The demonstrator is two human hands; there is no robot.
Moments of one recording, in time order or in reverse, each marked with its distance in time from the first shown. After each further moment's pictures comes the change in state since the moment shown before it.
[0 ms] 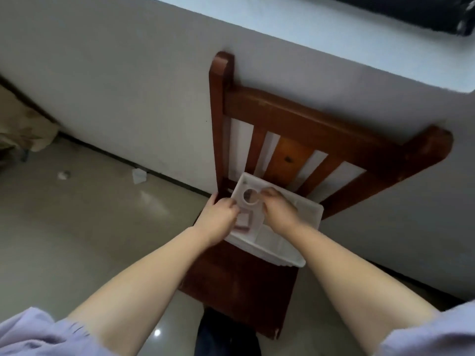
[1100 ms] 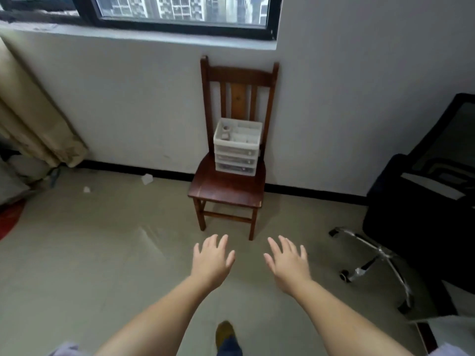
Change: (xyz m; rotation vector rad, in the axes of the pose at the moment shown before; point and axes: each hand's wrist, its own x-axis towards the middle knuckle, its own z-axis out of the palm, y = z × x) left_hand -0.587 0.224 0.145 -0.099 0.100 -0.213; right_hand -0.650 -0.170 0.240 -0.162 0.111 0.415
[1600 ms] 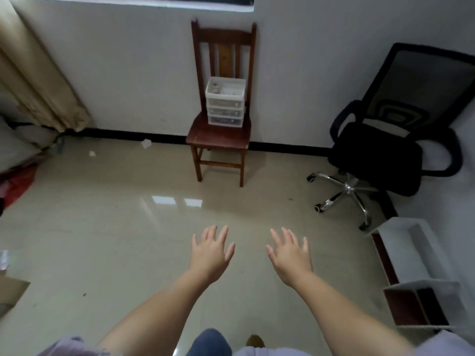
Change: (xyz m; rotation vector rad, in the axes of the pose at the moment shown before) left_hand -0.341 0.010 0.085 0.036 -0.031 0.065; right_hand -0.340 0.014 0.117 0.010 0.015 0.071
